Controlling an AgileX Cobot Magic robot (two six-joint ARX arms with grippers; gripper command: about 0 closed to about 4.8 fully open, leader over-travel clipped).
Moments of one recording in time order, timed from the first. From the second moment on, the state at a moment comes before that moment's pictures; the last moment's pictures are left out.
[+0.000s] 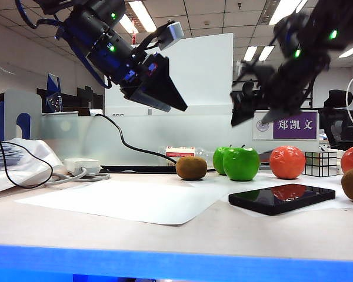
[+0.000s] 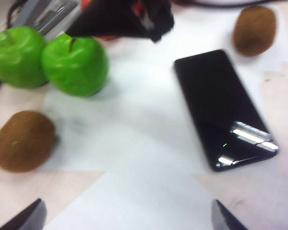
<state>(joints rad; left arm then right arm) -0.46 1.82 1.44 -0.33 0.56 0.57 0.20 1.85 1.32 0.03 -0.16 -0.17</state>
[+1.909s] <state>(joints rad) -0.47 1.82 1.44 -0.34 0.67 0.55 0.14 1.27 0.62 -0.22 0.18 -0.09</state>
